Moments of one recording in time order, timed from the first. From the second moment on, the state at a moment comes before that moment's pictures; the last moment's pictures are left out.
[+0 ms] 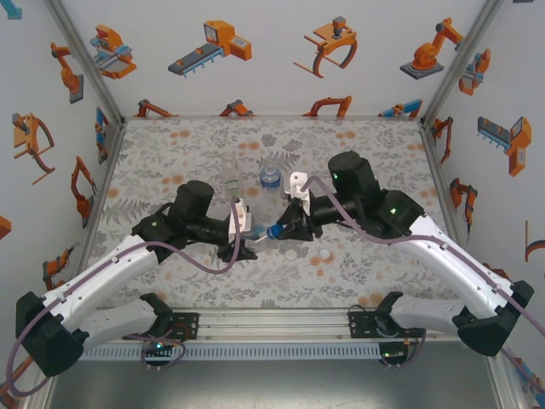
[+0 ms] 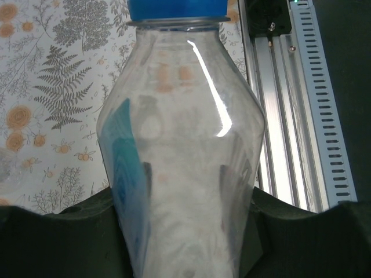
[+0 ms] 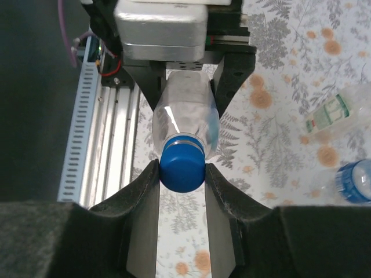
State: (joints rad) left arm -0.76 1.03 0.85 -0.47 0.76 0.56; right arm 0.82 1.13 1.24 -0.62 -0.71 -0.33
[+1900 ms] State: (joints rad) left arm -0.76 1.00 0.82 -0.35 0.75 0.53; right arm 0.82 1.13 1.41 -0.80 -0.71 -0.59
